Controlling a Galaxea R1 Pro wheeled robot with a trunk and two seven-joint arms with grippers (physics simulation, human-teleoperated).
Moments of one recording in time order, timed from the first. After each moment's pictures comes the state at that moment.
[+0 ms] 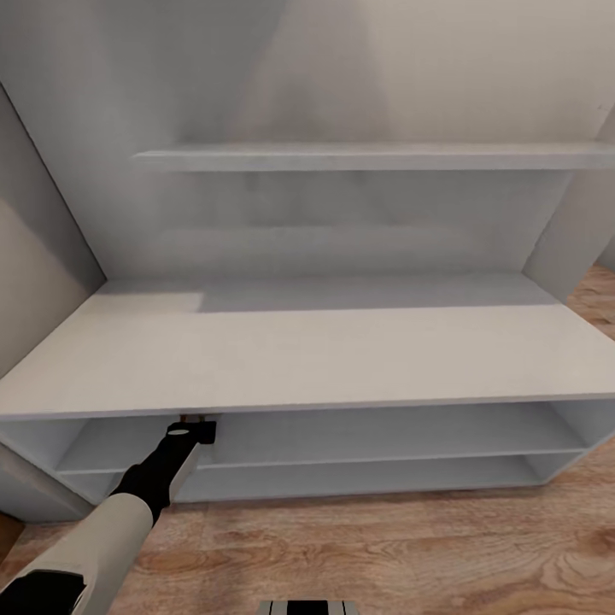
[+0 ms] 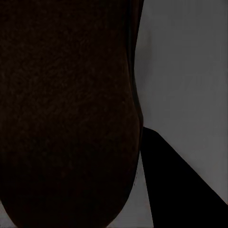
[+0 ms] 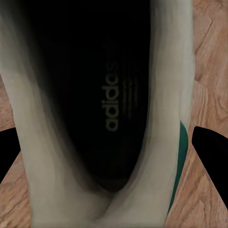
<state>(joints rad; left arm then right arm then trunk) -0.77 0.05 -0.11 -0.56 0.10 0.31 0.21 -0.27 -0.61 -0.39 -0.32 -0.50 -0.27 -0.12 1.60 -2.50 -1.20</state>
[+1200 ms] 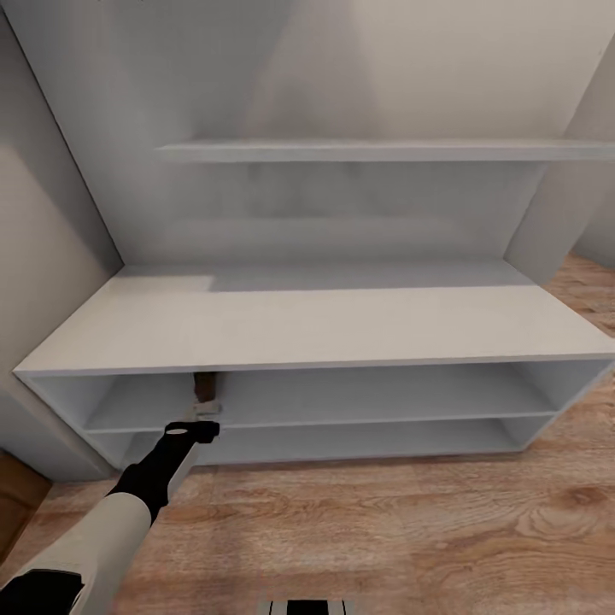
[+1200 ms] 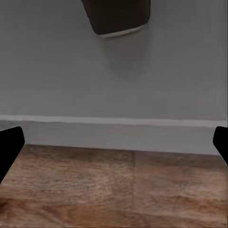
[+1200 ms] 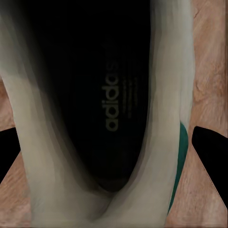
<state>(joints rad) -0.78 0.05 -0.11 -0.56 0.09 0.31 0.21 -0.27 -0.61 -0.39 -0.32 -0.50 -0.27 -0.12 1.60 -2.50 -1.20</state>
